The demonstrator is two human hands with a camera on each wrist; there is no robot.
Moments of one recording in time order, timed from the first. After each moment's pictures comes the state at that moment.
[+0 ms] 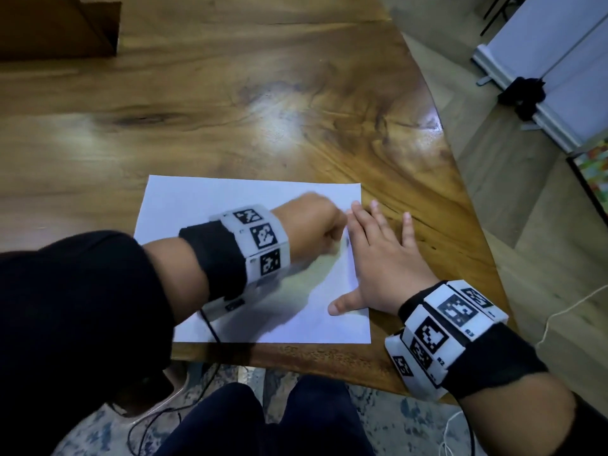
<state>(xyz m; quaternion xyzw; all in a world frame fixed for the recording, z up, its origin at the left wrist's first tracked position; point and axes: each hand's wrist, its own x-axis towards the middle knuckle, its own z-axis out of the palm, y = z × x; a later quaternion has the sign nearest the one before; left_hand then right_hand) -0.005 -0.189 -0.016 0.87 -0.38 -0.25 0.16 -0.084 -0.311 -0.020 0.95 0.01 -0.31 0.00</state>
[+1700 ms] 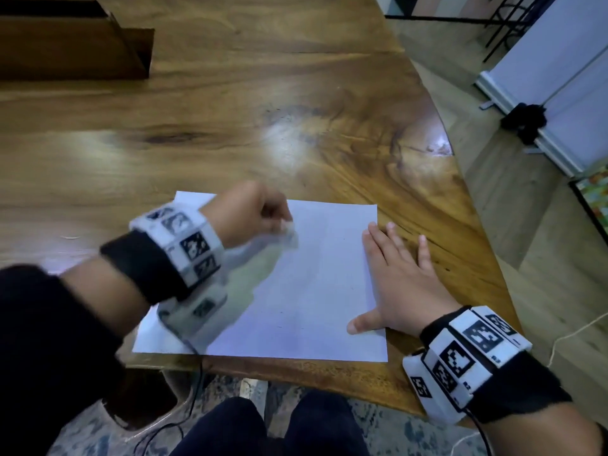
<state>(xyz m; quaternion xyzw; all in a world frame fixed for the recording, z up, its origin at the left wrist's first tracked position) 0.027 -0.099 -0.003 0.90 -0.24 -0.21 0.30 -0.086 -0.309 -0.018 0.95 0.01 -0.32 0.00</state>
